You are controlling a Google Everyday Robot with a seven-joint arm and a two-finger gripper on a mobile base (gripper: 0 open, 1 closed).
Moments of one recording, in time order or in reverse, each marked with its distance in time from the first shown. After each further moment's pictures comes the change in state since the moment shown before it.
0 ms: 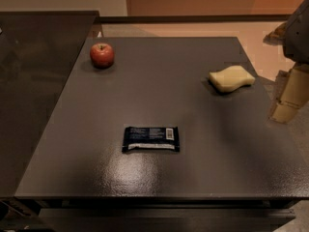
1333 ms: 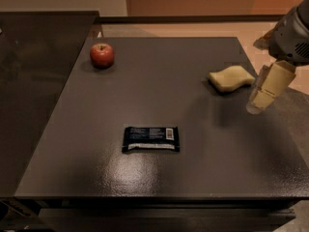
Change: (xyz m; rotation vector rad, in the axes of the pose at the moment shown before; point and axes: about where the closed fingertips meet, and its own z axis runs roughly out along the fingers) arm 0.001 -0.048 0.050 -0.037 -0.127 0.093
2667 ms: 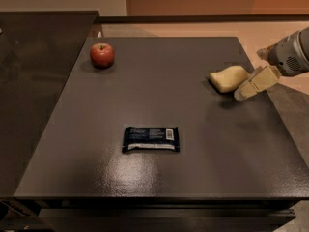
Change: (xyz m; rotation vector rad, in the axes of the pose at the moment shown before) arm 0.029 -0.077 0.067 0.036 -0.305 0.271
